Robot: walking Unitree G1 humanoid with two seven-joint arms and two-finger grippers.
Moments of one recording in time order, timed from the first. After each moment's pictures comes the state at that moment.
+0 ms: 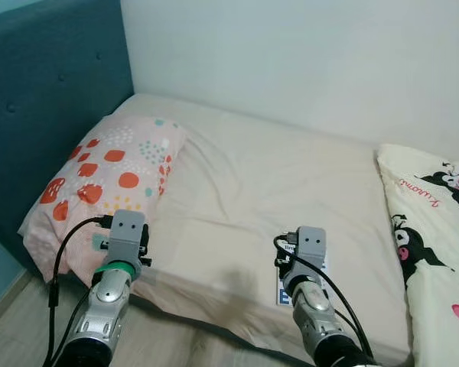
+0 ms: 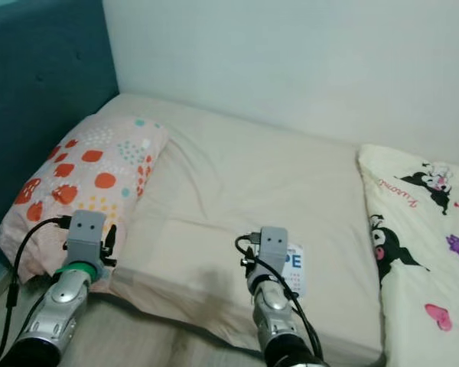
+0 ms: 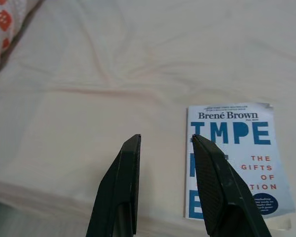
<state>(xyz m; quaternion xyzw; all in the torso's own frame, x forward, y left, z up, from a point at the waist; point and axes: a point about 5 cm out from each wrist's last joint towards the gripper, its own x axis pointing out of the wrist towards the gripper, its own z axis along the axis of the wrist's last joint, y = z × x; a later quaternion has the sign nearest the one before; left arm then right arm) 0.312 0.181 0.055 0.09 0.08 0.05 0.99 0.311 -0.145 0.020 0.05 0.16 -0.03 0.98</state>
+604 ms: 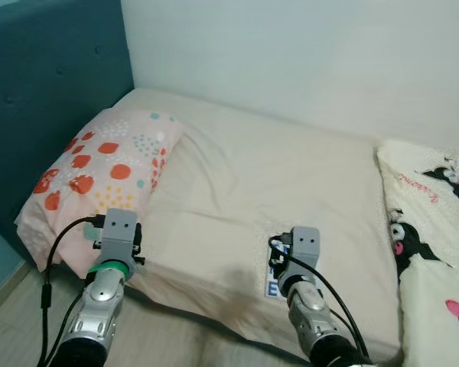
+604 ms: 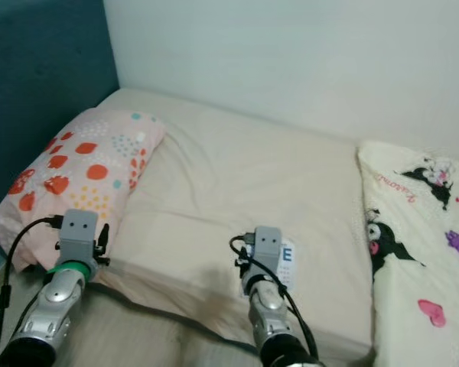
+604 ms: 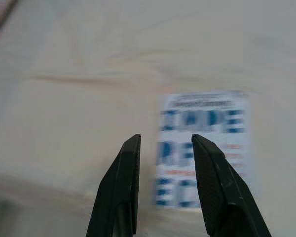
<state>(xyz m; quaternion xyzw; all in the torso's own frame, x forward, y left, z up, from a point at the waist) 0.312 0.176 0.055 0.08 0.08 0.04 0.99 0.309 -0.152 0.018 0.05 0.17 -0.04 0.98</state>
